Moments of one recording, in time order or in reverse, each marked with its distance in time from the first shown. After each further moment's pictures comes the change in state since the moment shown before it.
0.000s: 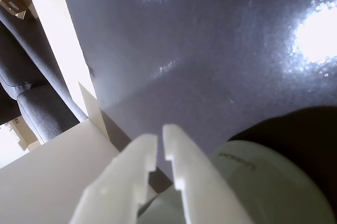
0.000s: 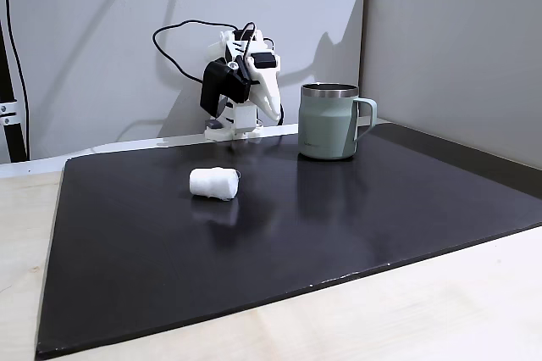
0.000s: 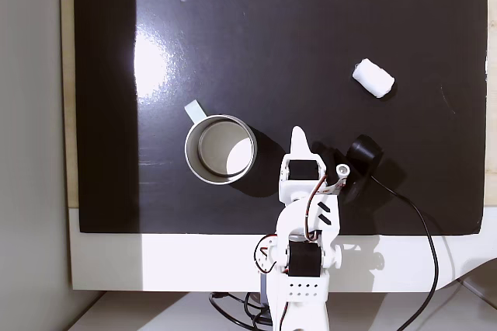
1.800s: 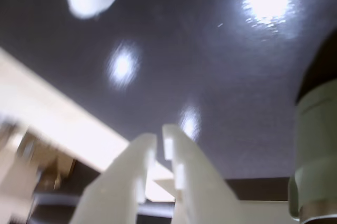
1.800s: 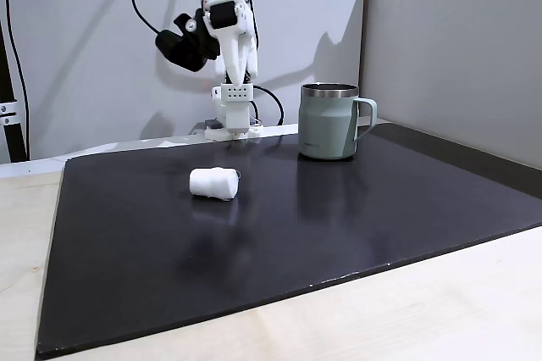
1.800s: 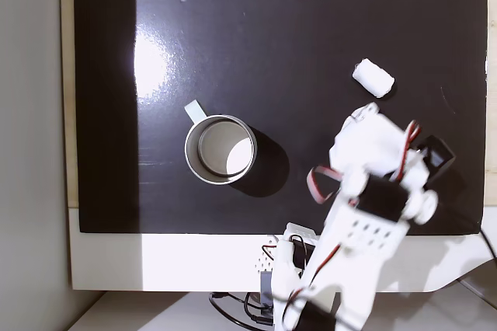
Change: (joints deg) arm 17.2 -72.0 -76.5 37.4 20.5
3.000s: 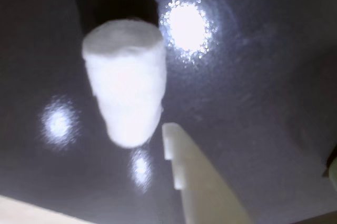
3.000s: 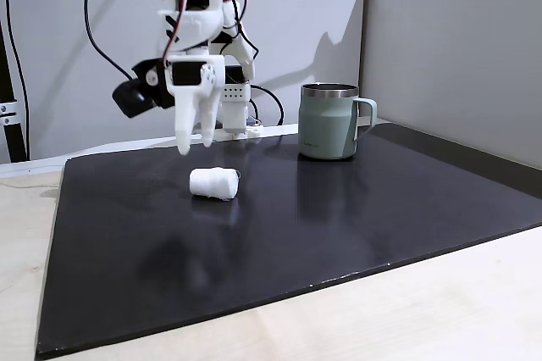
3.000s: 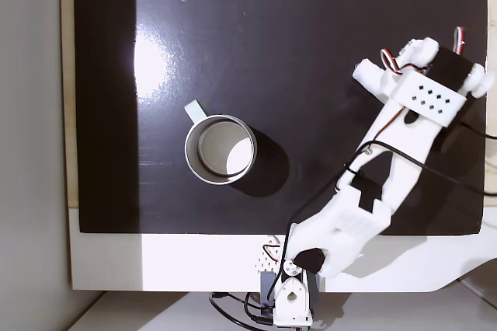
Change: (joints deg) arm 6.6 -64.2 -67.1 20.9 -9.1
